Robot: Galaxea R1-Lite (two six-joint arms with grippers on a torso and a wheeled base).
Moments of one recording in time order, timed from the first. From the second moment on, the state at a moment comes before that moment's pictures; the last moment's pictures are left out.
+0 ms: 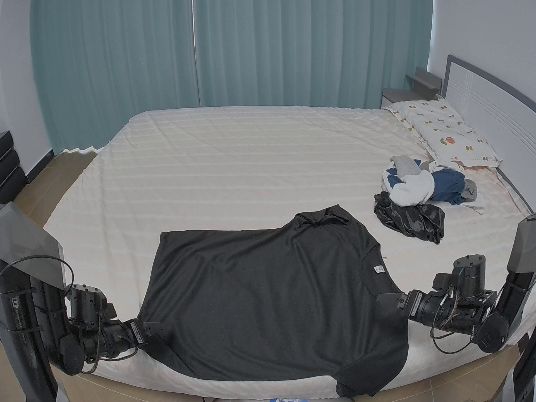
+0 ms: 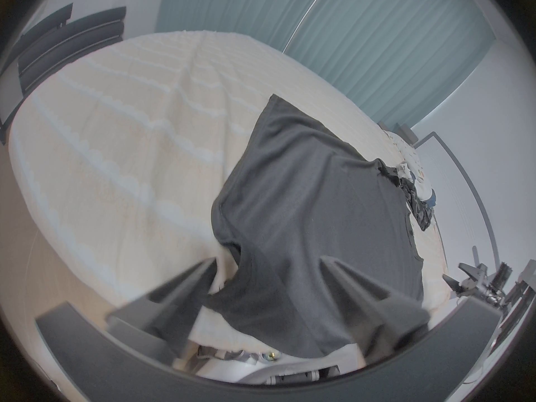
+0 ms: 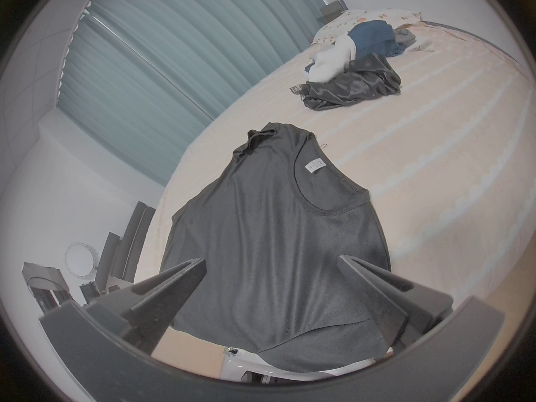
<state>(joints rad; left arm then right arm) -0.05 2.21 -0.02 -1.40 -0.20 -0.51 0.28 2.01 -0.16 -1.26 0.16 0.65</state>
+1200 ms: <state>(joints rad) 0.00 2.14 -0.02 -1.15 -0.15 -0.40 0.29 2.00 -0.02 -1.33 0.15 0.66</state>
